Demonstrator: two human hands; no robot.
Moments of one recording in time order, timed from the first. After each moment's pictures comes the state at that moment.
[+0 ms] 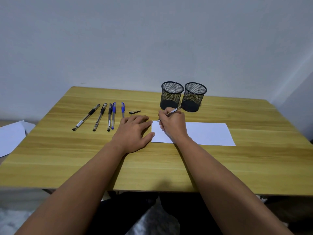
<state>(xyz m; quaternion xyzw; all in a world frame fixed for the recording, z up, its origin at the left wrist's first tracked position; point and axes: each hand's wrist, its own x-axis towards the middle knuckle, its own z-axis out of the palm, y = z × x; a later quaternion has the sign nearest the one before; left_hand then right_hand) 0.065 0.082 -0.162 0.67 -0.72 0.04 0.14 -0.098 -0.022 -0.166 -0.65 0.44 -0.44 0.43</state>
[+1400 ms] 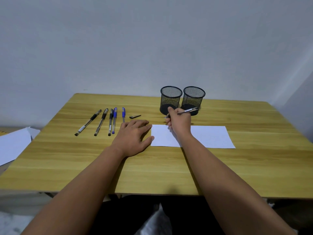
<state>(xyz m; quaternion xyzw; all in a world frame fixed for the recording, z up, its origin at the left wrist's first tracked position) 0.066 0.083 -0.161 0.67 -0.72 0.03 0.15 -0.109 -0.028 -0.142 -0.47 0.48 -0.49 0.56</state>
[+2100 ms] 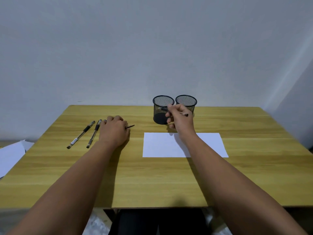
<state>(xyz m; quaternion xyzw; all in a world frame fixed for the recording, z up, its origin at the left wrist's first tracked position) 0.093 0.043 -0.123 0.81 -0.58 0.07 0.05 -0.139 -0.040 -0.096 -0.49 0.40 -0.51 0.58</state>
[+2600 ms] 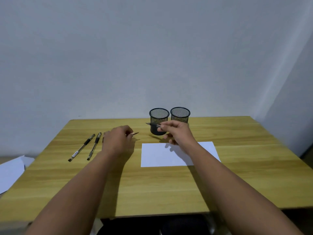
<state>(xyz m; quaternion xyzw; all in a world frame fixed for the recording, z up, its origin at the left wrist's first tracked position) 0.074 0.047 -0.102 0.77 -0.57 -0.01 0.27 -0.167 -0.024 -0.082 -0.55 0.41 -0.40 0.60</state>
